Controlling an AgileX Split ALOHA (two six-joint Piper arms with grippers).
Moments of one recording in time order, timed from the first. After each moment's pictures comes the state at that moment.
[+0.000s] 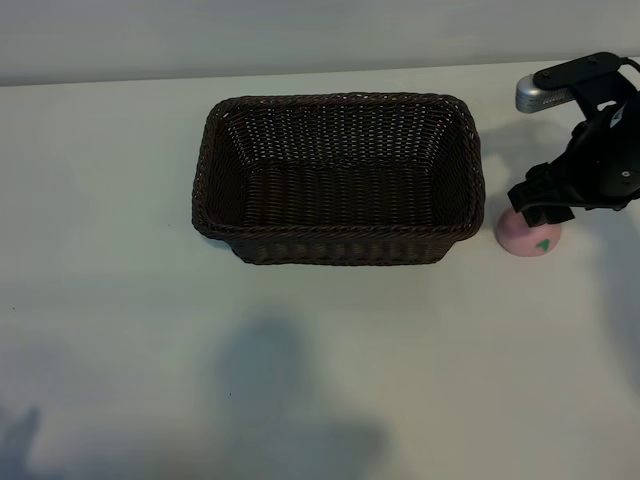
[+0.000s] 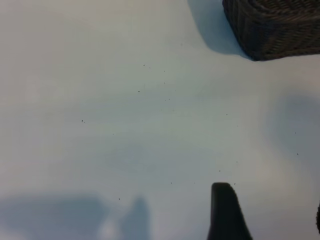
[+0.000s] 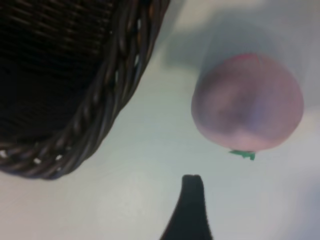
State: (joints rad) left arm -0.21 -0.01 -0.50 -0.02 1.09 -0.02; right arm 0.09 1.66 -1.05 0.13 0.71 -0.17
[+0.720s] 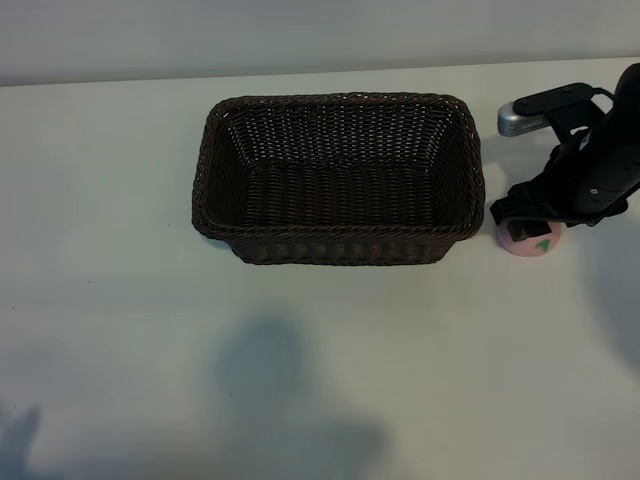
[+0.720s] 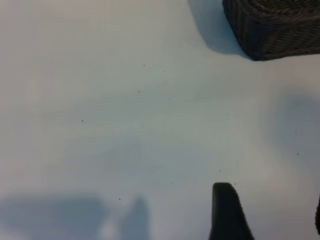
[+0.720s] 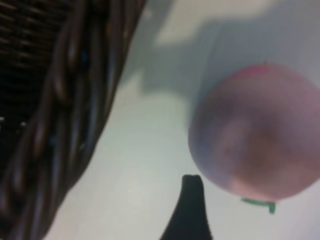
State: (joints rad) left arm -0.21 -0.01 -0.50 -0.02 1.09 -0.02; right arm 0.09 1.82 -1.05 0.13 0.59 -0.15
